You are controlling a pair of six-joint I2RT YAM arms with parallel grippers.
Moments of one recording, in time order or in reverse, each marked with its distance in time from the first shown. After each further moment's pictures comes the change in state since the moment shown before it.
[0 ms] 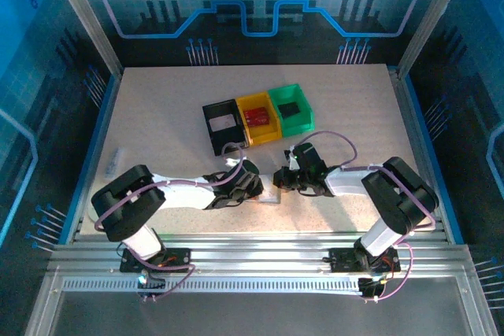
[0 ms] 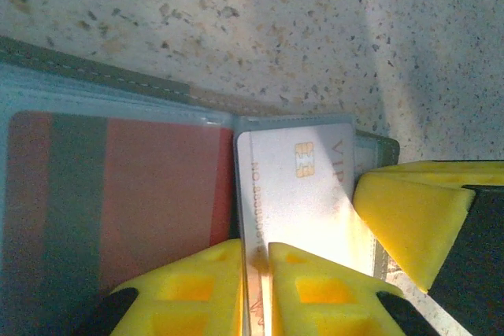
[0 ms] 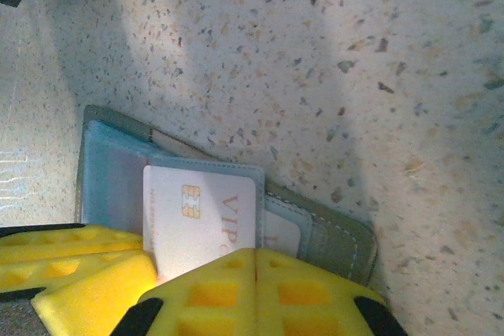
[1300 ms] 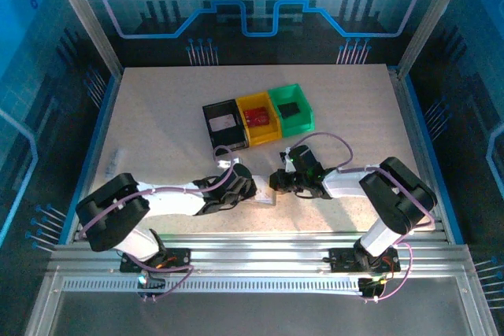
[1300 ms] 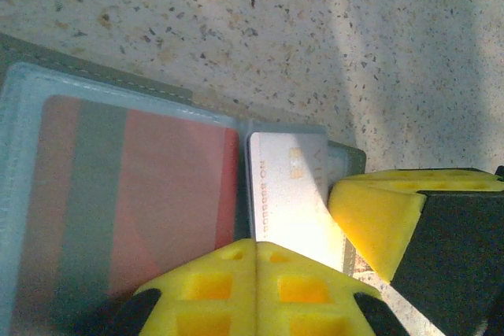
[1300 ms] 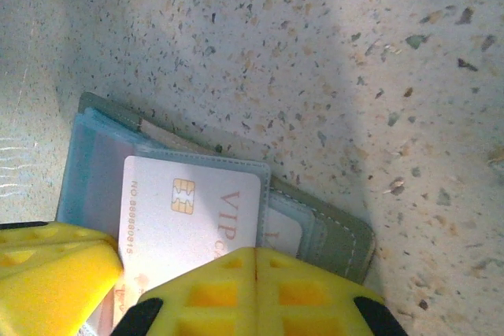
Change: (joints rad) left arm -0.005 -0.116 -0.084 0.014 -0.053 -0.025; right arm 0.039 0.004 -0.005 0.025 0.010 0.006
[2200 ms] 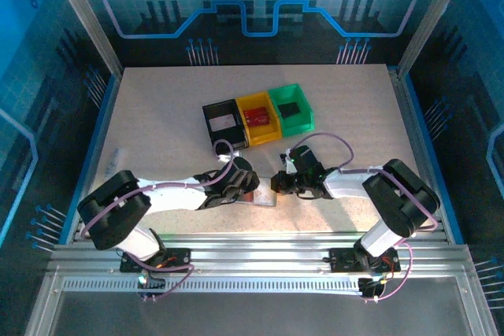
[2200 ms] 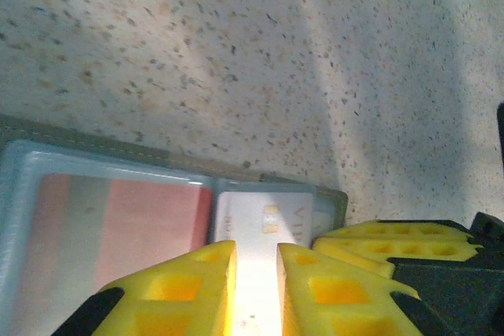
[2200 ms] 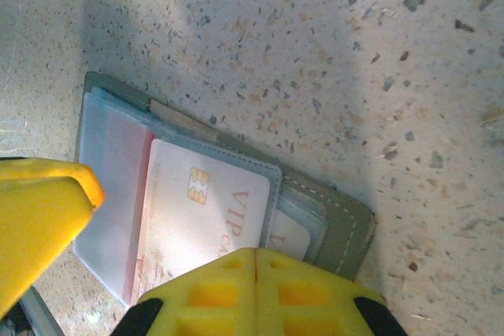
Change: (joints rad) left arm 0.039 0.034 0.064 -0.022 0.026 0.011; right arm -0.002 -0.024 0.001 -0.061 -0.016 -0.034
